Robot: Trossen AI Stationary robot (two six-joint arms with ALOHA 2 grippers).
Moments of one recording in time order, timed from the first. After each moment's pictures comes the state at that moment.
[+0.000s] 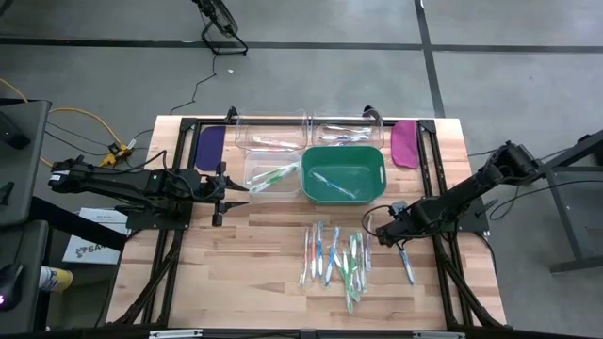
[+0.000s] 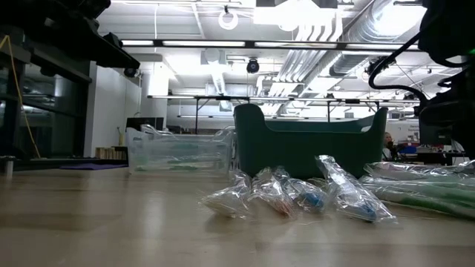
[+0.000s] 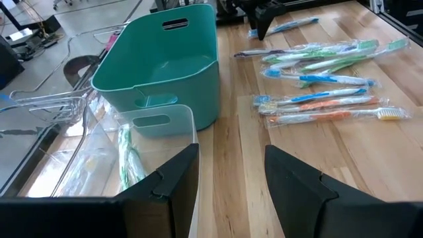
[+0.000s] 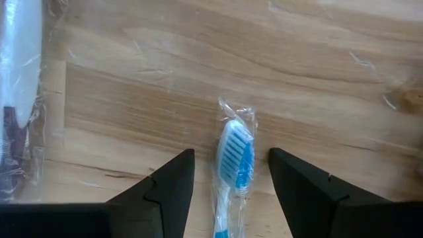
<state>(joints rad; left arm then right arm) -0.09 0.55 0.41 -0.19 -0.17 0.13 0.44 1.33 0.52 -0.74 -0.01 1.78</state>
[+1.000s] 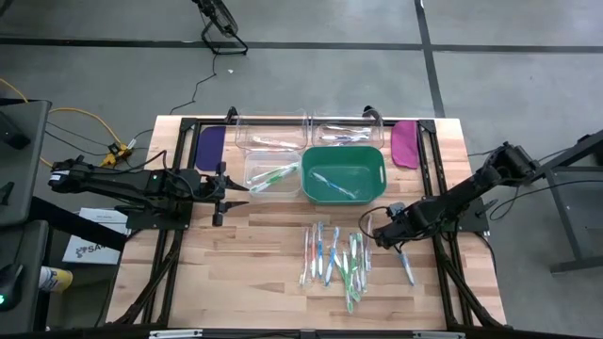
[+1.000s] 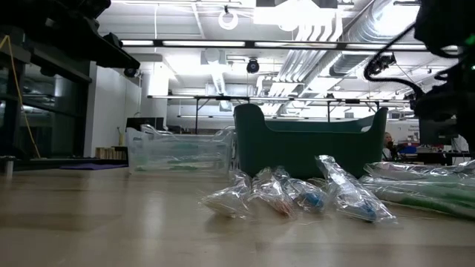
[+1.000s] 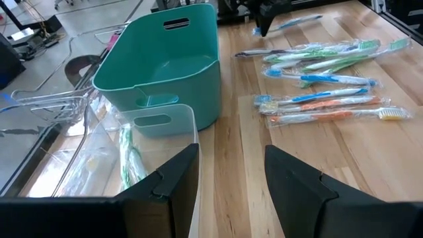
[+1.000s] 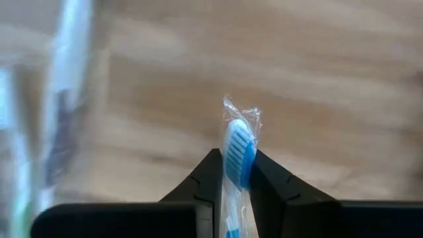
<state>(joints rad) -0.09 0.55 0.41 -0.19 -0.18 0.13 0.45 1.34 0.60 -0.78 0.00 1.80</state>
